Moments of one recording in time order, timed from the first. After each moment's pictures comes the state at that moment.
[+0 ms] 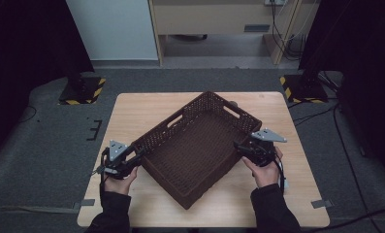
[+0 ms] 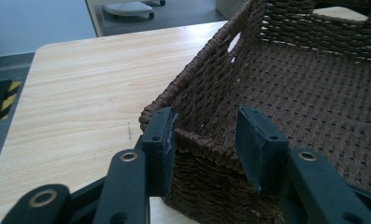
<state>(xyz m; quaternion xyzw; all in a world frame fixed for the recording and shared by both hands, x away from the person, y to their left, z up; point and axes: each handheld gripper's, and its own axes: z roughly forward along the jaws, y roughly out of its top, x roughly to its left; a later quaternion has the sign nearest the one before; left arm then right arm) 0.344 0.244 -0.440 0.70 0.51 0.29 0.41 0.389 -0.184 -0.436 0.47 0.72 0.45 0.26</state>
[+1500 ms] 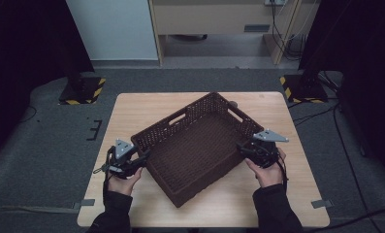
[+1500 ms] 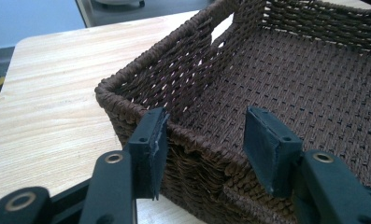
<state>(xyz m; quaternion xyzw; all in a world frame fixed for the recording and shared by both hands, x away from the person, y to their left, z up) 0.348 0.234 -0.438 0.72 0.50 0.27 0.40 0.384 -0.190 -0.431 0.48 0.73 0.42 0.25</state>
